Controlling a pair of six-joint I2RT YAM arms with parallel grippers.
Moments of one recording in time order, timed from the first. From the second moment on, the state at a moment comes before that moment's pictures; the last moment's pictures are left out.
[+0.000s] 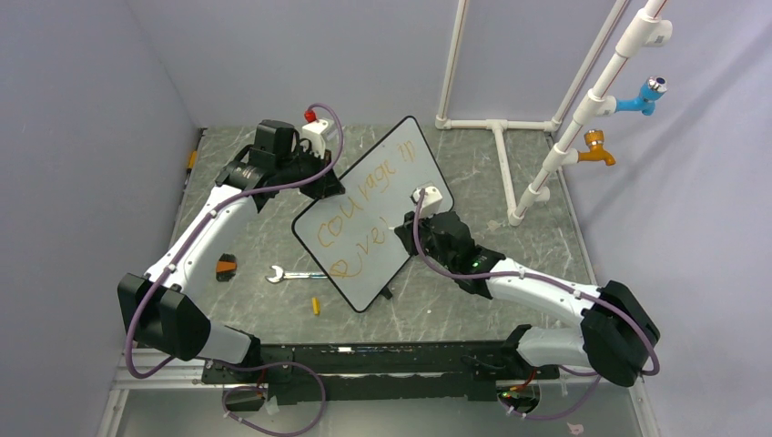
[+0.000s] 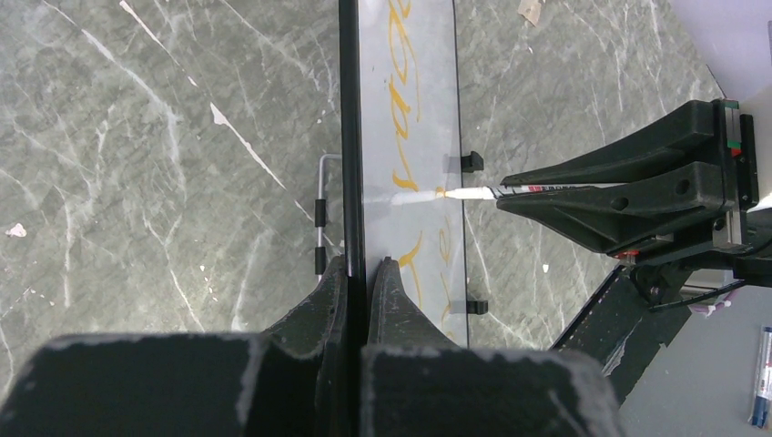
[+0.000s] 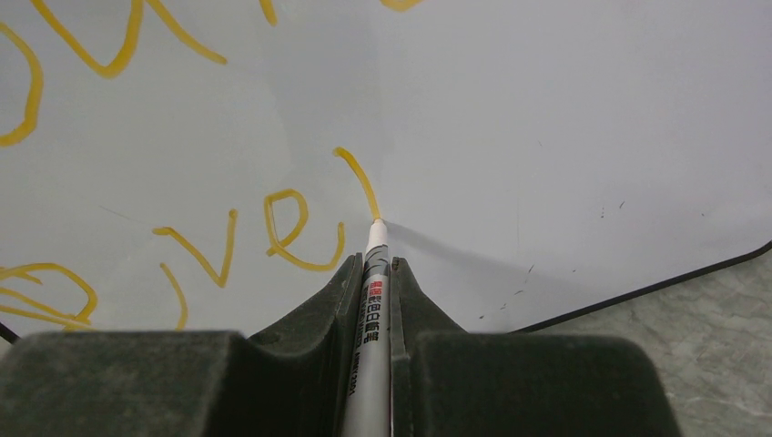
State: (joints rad) left arm -0.36 1.41 1.37 -0.60 0.47 -0.05; right arm 0.81 1.22 0.63 0.26 0.15 0.23
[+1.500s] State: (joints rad) left arm -0.36 1.40 1.37 -0.60 0.47 -0.05; right arm 0.77 1.27 0.79 0.17 0.16 0.19
